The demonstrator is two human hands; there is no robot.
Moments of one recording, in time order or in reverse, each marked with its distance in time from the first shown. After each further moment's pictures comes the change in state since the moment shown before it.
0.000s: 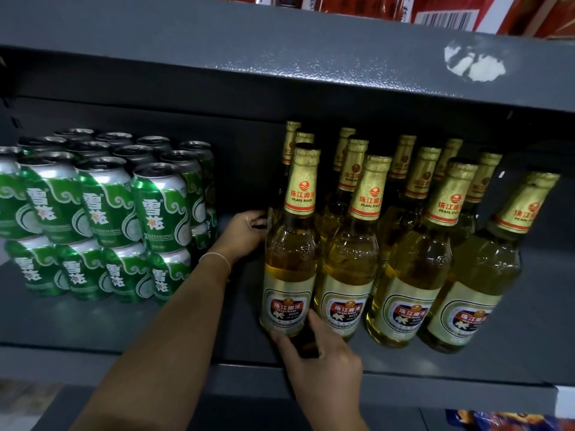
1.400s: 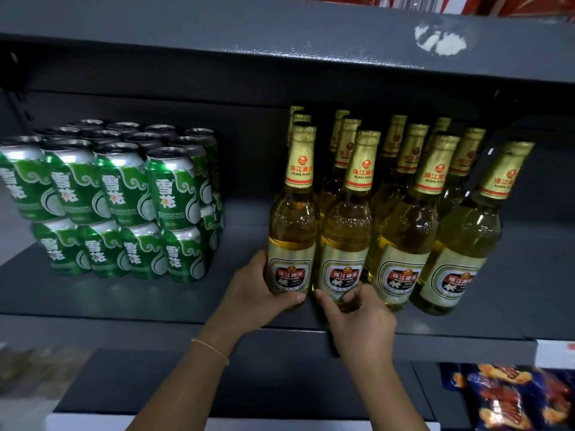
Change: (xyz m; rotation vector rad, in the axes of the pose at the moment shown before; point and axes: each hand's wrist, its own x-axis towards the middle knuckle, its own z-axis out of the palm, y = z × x) left_hand -0.164 0.013 0.043 0.288 0.036 0.029; right_hand 0.013 0.026 -0.034 -0.027 0.131 0.139
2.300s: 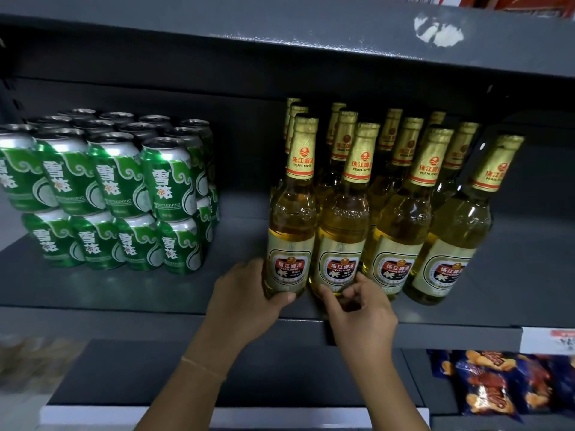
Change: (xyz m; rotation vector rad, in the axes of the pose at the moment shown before) left_hand -0.031 0.027 -0.004 0.489 0.031 -0.083; right_hand -0.007 0.002 -0.011 0.089 0.039 -0.036
